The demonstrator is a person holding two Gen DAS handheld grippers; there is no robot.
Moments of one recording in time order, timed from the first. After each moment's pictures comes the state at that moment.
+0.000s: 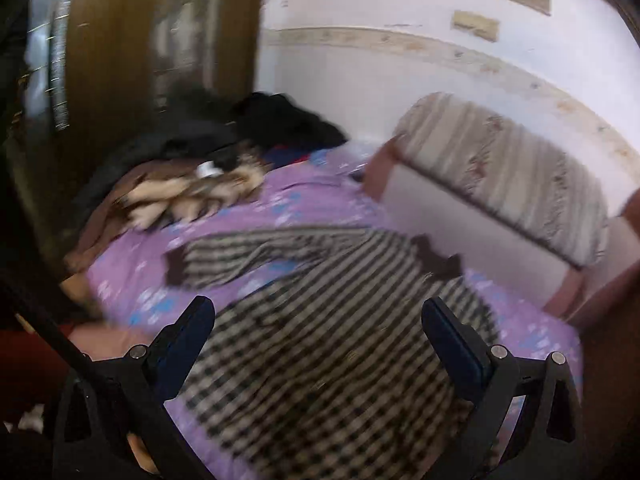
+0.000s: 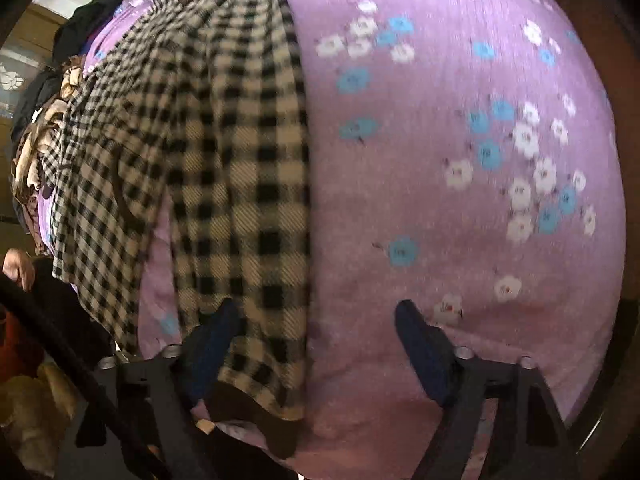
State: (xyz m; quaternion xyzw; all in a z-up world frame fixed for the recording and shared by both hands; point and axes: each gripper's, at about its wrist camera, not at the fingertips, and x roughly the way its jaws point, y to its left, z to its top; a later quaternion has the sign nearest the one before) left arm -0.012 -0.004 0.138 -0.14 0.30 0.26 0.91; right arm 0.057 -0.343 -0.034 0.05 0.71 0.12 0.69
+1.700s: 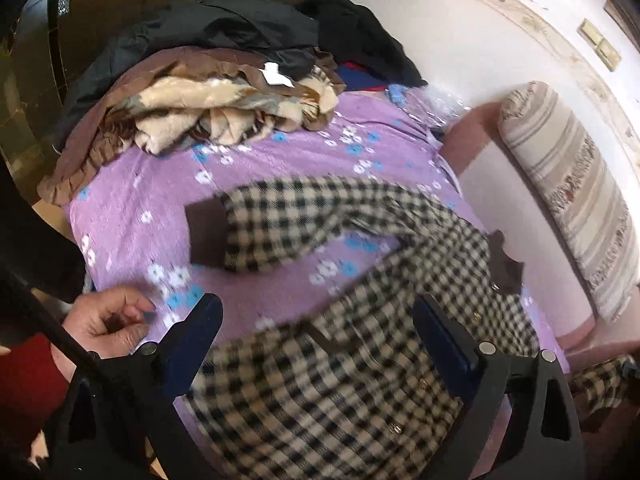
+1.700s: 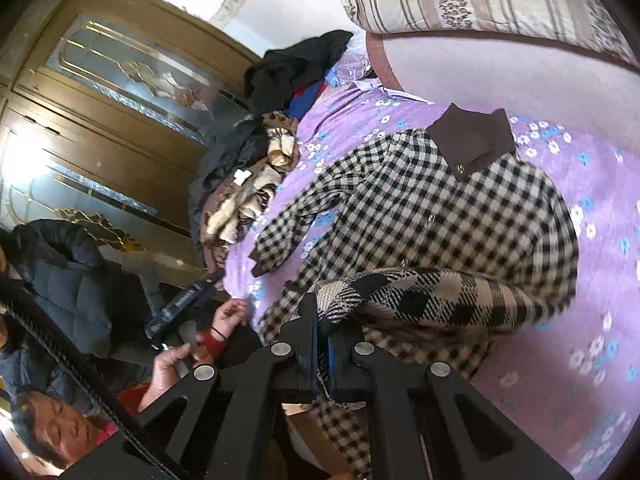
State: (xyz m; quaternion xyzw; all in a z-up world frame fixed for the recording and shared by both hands) left arm 0.037 0.238 0.040 -0.29 0.41 0.24 0.83; right arm 0.249 -0.146 0.171 0.15 0.58 0.40 0.69
